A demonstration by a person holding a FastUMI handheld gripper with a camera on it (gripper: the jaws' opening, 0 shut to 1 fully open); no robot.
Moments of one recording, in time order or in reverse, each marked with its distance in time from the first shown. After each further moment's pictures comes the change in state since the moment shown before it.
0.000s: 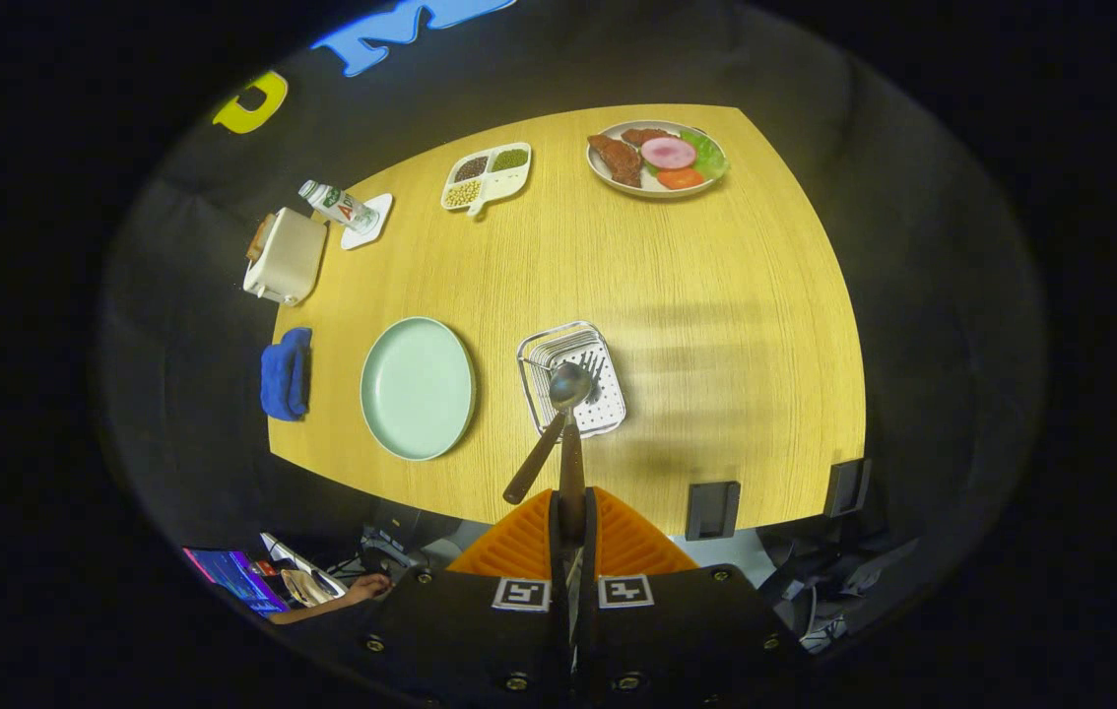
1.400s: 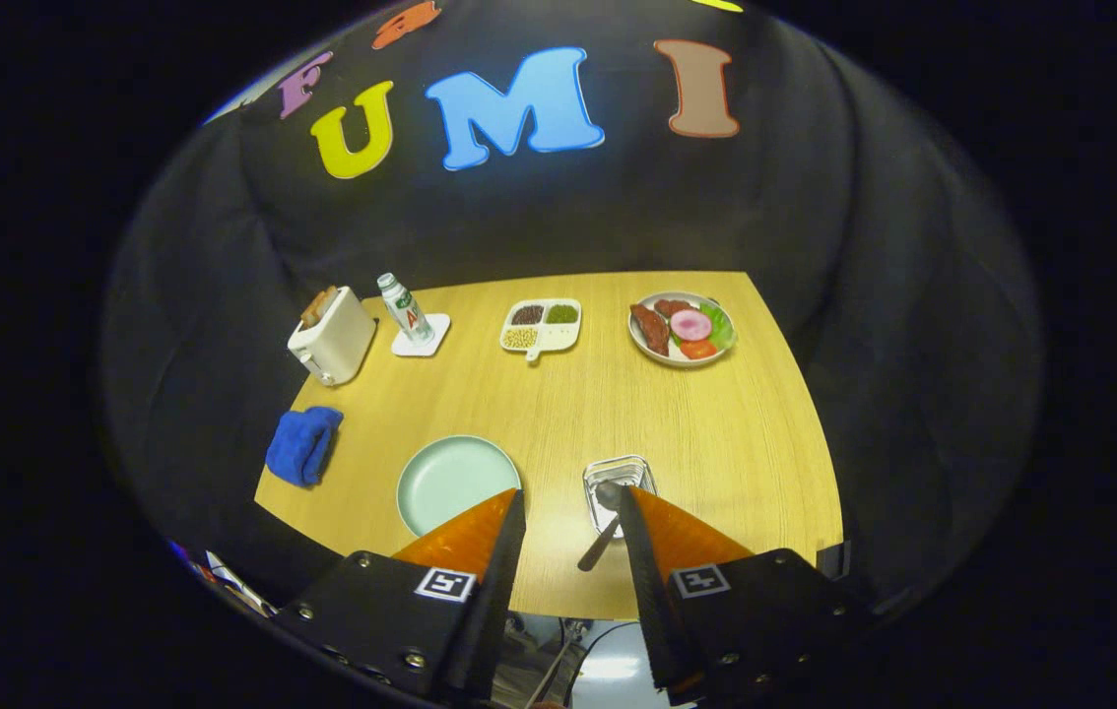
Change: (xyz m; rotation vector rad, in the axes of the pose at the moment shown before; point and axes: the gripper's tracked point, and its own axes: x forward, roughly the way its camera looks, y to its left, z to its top) arm -0.072 0.083 0.024 -0.141 -0.631 -0.064
